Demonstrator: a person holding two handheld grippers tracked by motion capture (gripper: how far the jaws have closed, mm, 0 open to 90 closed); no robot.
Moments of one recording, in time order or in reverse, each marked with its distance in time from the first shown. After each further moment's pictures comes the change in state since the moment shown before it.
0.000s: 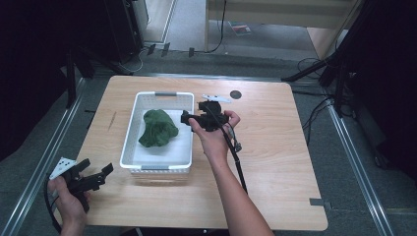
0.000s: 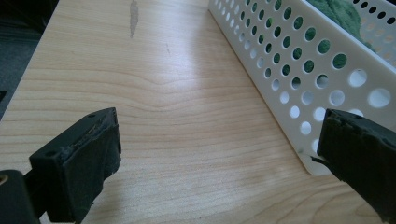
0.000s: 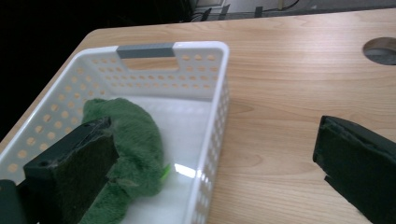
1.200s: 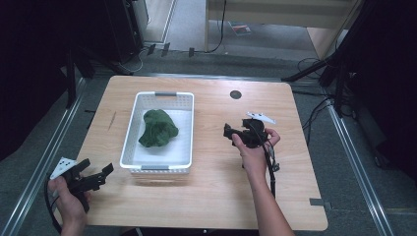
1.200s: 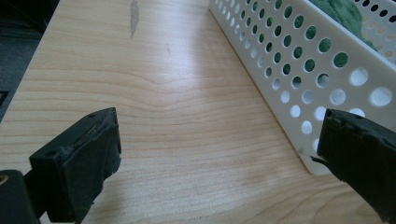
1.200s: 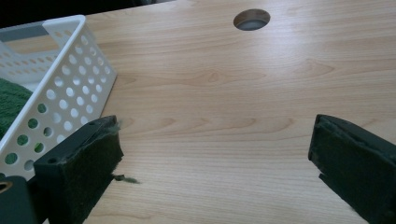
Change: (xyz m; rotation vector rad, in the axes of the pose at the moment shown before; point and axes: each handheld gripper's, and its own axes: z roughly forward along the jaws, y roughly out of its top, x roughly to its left) left arm -0.001 0.000 0.000 0.000 0.006 0.004; right arm -0.114 -0.041 -0.036 -0.032 -0.114 0.055
